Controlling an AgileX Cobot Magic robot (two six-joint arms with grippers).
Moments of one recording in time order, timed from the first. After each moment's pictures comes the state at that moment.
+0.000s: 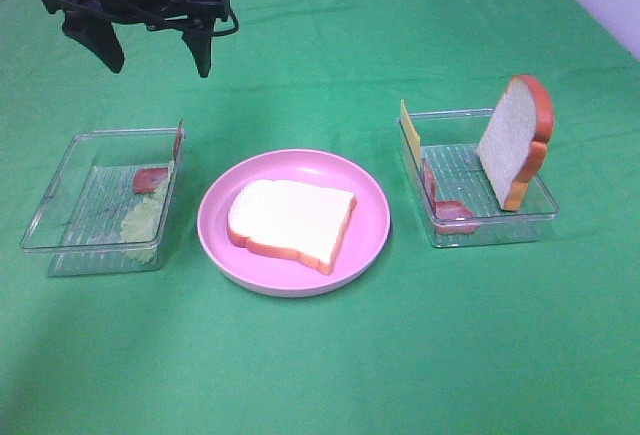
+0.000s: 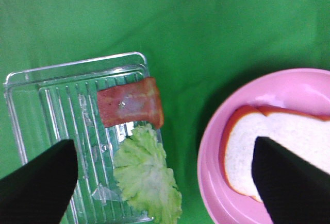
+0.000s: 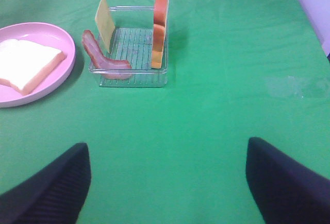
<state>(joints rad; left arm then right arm) -0.37 2.15 -2.01 0.04 1.22 -0.31 0.03 0.00 -0.51 0.09 1.06 -0.09</state>
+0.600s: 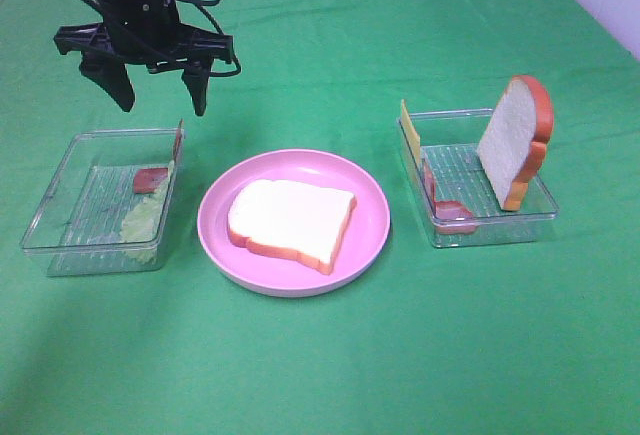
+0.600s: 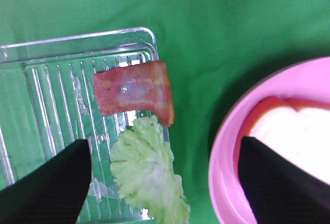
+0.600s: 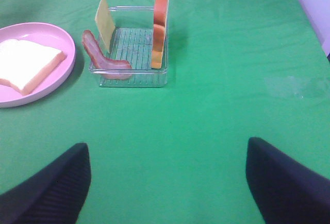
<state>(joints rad) -0.37 2.22 -1.99 0.03 1.22 -0.33 0.03 0.00 -0.51 0.09 1.06 -0.09</state>
